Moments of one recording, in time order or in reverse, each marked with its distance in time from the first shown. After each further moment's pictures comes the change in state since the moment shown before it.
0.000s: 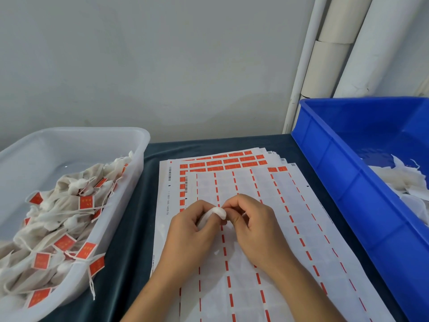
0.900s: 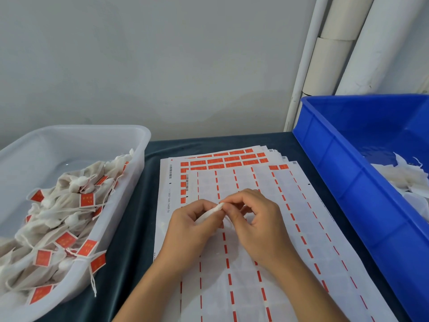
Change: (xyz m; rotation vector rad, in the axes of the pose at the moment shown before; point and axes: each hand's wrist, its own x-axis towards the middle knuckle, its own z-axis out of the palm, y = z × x) left_hand 0.004 0.002 -0.006 -0.130 -0.080 -0.062; right_hand -0.001 -0.006 -0.003 0.049 0.086 -0.067
